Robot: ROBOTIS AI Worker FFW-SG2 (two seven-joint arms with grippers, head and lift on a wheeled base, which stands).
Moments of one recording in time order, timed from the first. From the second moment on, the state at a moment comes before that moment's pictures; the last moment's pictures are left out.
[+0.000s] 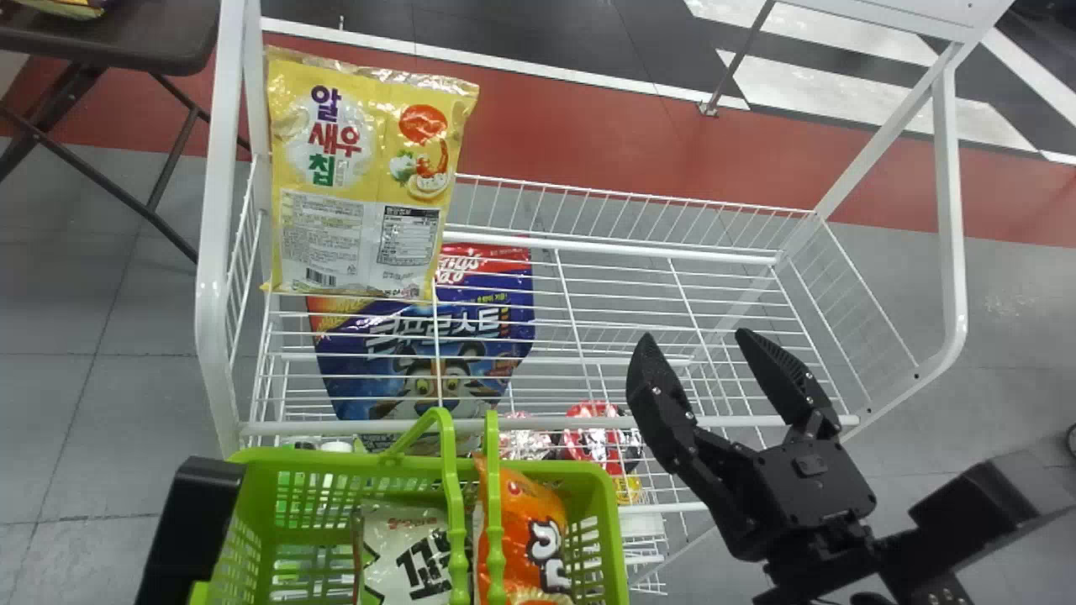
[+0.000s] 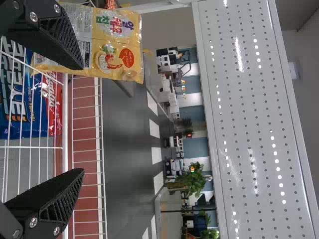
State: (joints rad) left arm 0.46 0.17 -0.22 -2.40 0.47 1.34 -0.94; right arm 0.94 0.00 -0.18 -2.50 -0.24 0.04 0.24
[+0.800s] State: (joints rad) left arm 0.47 0.17 -0.22 -2.41 0.47 1.34 -0.94; right arm 0.94 0.00 -0.18 -2.50 -0.26 0.04 0.25
